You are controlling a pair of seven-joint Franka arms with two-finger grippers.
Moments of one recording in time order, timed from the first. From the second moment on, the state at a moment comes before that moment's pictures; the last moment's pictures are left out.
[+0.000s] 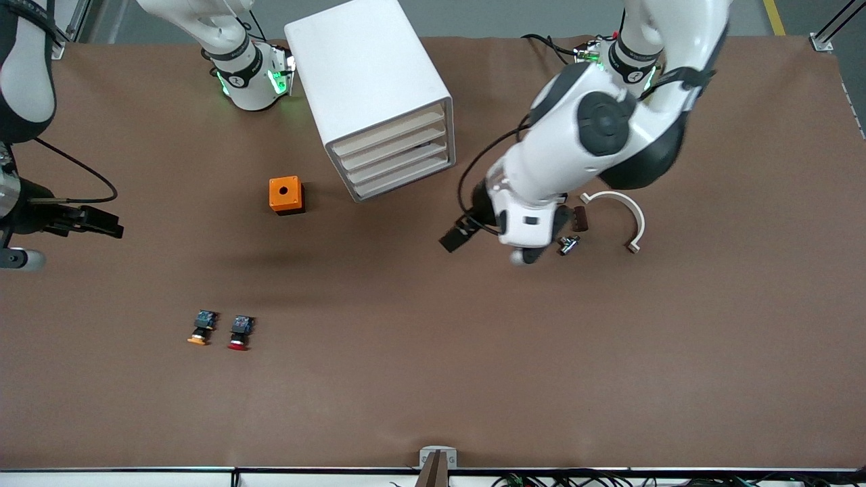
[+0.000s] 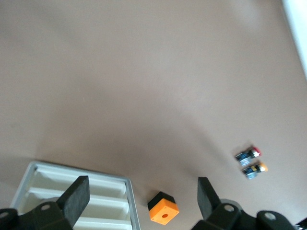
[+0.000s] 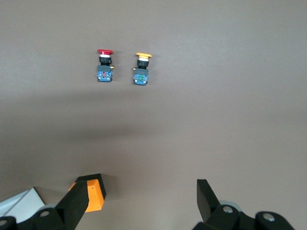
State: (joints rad) left arm -0.31 0.43 -0.31 -1.34 -0.24 1.97 -1.34; right arm 0.03 0.18 -0.14 -1.54 0.01 1.63 -0.08
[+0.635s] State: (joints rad) left arm 0.03 0.28 -0.31 -1.35 -0.23 1.62 -0.78; right arm 0.01 0.17 -0.14 -1.45 0.02 1.50 -0.11
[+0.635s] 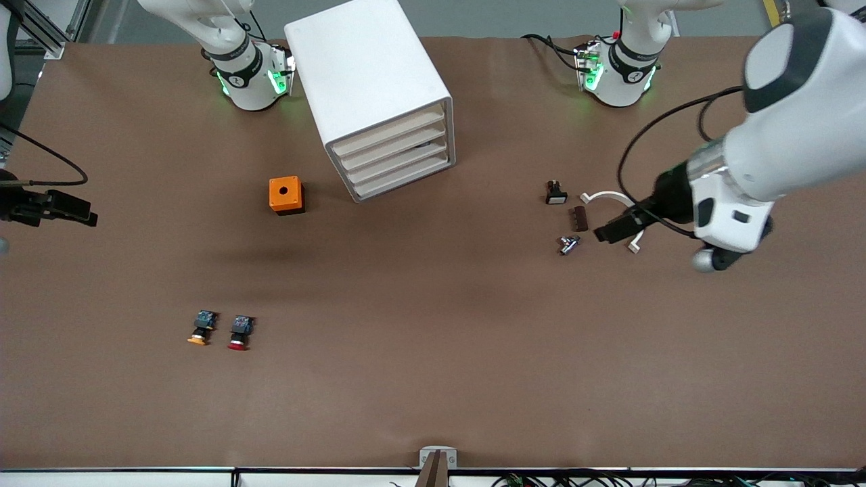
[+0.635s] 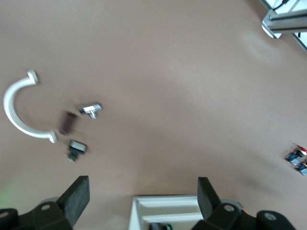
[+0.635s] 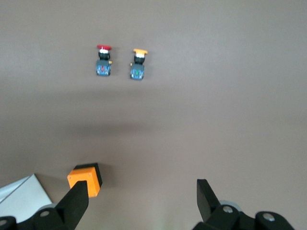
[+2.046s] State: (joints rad) left arm -0.01 0.01 0.03 -1.74 -0.13 1.64 -0.10; right arm 0.00 -0.07 -0.13 -1.64 0.01 1.58 -0.11
